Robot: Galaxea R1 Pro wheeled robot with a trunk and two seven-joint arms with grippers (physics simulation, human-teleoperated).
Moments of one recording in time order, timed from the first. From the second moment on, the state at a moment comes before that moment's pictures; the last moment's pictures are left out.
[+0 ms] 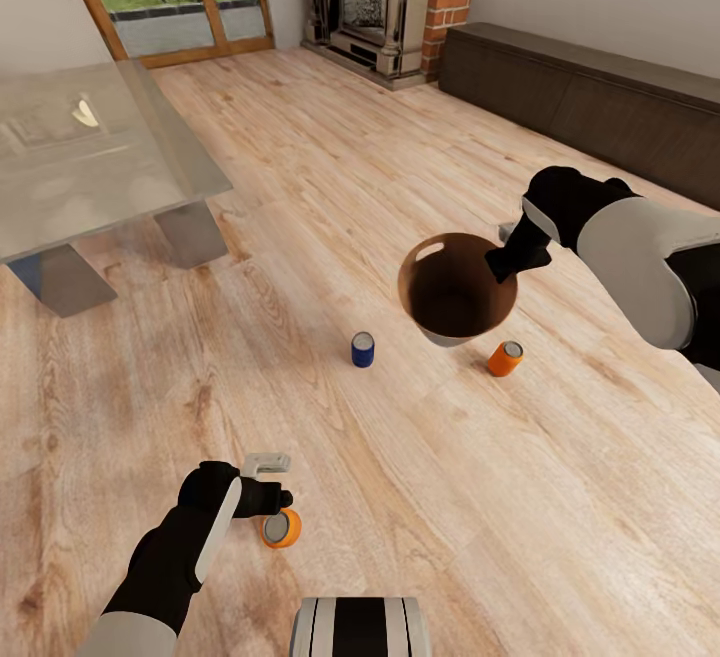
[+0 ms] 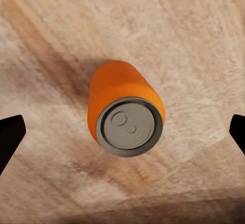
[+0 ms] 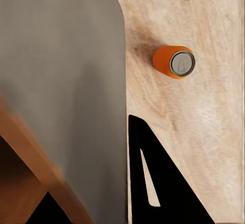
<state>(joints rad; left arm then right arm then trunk) -0.48 -0.04 -0.05 -1.17 0.07 1.05 -0.01 -1.87 -0.06 0.29 0.05 0.25 1.04 0.44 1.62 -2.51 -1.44</state>
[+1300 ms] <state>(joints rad) -0.48 -0.05 -0.05 -1.17 0.06 1.05 -0.01 -1.87 -0.06 0.35 0.05 0.25 1.04 0.52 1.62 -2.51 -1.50</state>
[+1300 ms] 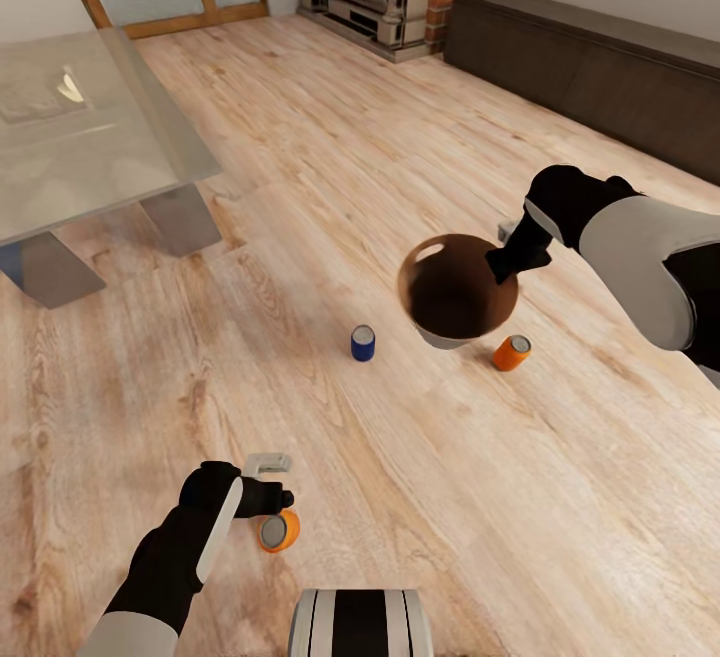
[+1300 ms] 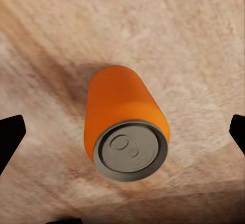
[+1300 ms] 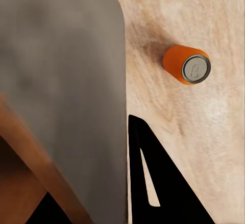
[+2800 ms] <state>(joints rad) -0.48 -0.05 -0.05 -1.17 0.06 1.05 -0.01 -1.87 -0.05 0.37 0.05 0.24 1.04 0.52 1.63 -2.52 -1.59</state>
